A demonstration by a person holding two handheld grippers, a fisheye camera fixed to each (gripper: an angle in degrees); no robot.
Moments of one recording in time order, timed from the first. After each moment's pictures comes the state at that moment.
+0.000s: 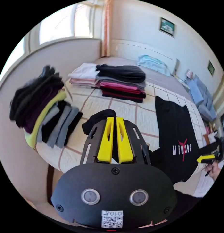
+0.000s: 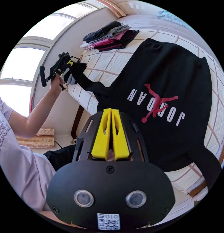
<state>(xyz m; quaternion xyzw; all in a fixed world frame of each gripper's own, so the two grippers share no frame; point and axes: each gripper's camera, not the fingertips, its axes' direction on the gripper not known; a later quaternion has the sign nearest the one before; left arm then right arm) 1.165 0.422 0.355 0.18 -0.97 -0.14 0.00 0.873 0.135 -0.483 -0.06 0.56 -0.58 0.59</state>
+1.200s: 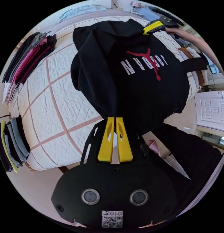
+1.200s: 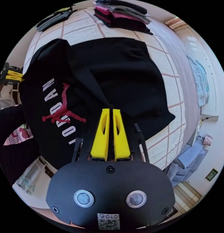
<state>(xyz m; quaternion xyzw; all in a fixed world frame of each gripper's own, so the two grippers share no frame) 0.948 0.415 0.313 -0.02 -0.90 -0.38 0.23 0.804 -0.010 -0.316 -0.07 0.76 -0.62 0.14</state>
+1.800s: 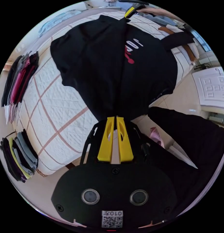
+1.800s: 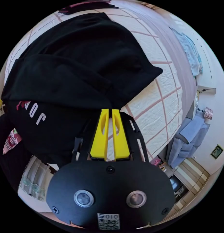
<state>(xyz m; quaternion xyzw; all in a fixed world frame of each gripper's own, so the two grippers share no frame) 0.912 0.378 0.325 -0.16 -0.87 -0.40 0.24 0.778 -0.080 -0.382 0.00 0.84 -0.51 0.19</state>
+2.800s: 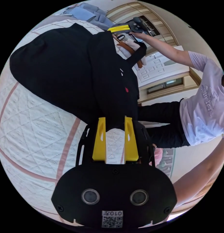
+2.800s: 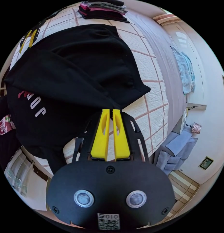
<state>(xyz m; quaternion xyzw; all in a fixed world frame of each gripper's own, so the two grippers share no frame) 1.122 0.254 0.085 -0.22 -0.66 -0.32 0.64 0.755 0.009 -0.349 0.00 0.81 -0.58 0.09</state>
